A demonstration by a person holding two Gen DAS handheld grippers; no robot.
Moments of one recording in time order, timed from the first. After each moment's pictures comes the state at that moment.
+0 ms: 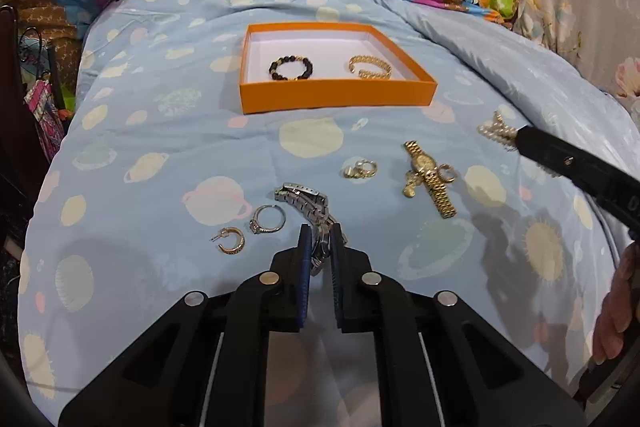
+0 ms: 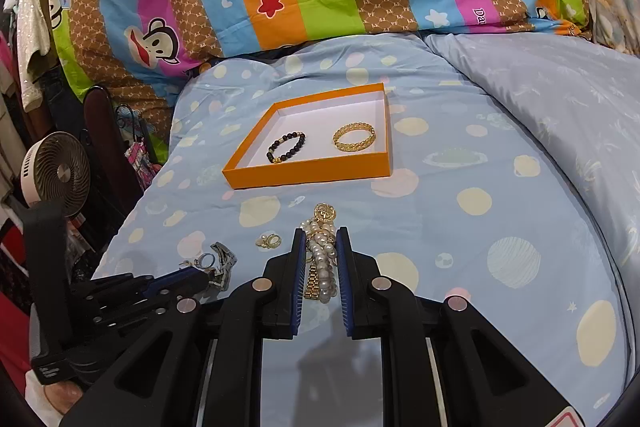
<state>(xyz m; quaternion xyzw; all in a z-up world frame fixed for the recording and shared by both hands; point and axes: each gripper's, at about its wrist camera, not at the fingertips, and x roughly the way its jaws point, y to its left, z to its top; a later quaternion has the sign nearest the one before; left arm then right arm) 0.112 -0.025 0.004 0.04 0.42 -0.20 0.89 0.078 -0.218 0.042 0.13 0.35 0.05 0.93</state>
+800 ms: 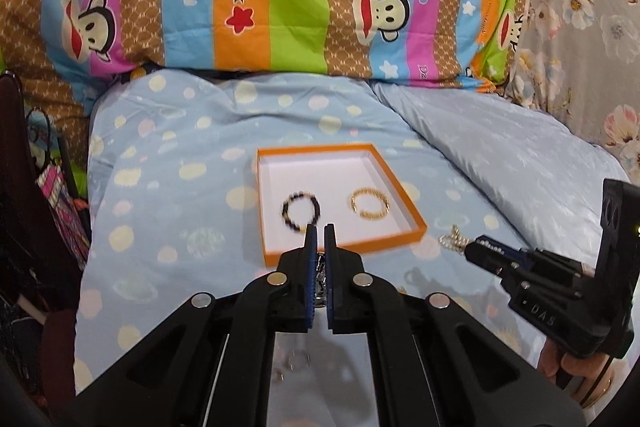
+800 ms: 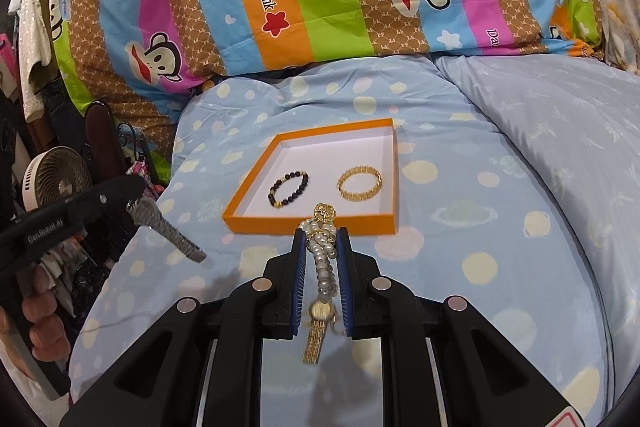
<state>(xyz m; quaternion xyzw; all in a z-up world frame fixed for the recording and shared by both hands) 0.174 -0.025 0.119 0.02 0.33 -0.20 0.92 0.138 -0.228 0.070 0.13 0.34 0.07 0.93</state>
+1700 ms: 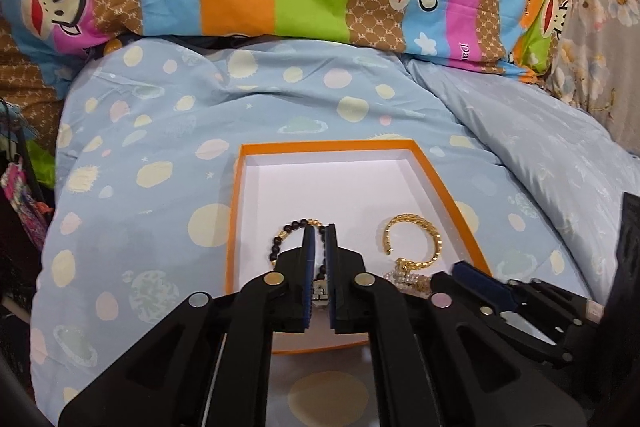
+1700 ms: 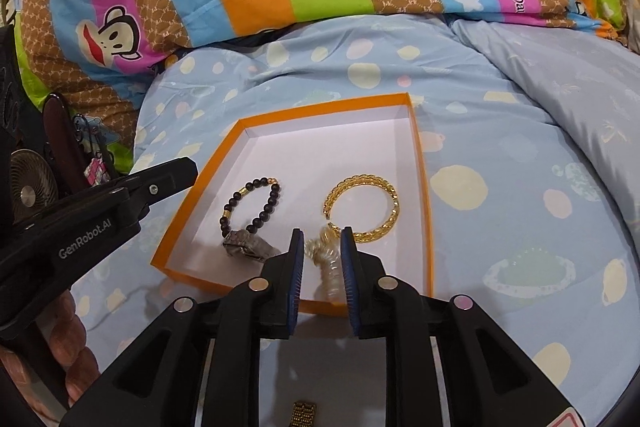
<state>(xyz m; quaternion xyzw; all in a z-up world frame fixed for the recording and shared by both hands) 0.283 -0.074 0.045 0.03 0.36 -0.16 0.92 0.237 -0.216 0.013 0.12 0.37 0.05 0.92</state>
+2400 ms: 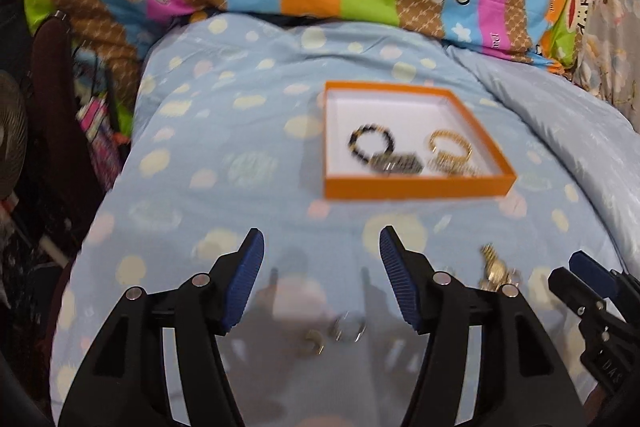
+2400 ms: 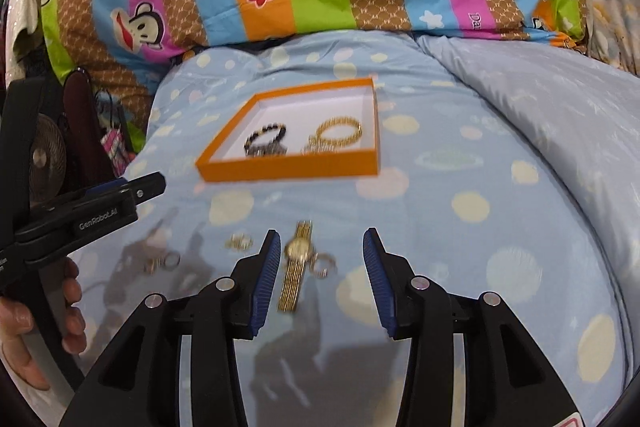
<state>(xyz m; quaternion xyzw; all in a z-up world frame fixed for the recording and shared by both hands) 0.161 0.000 0.022 0.02 0.38 -0.07 0.92 0.090 -0.207 0.016 0.09 0.37 0.03 0.93</state>
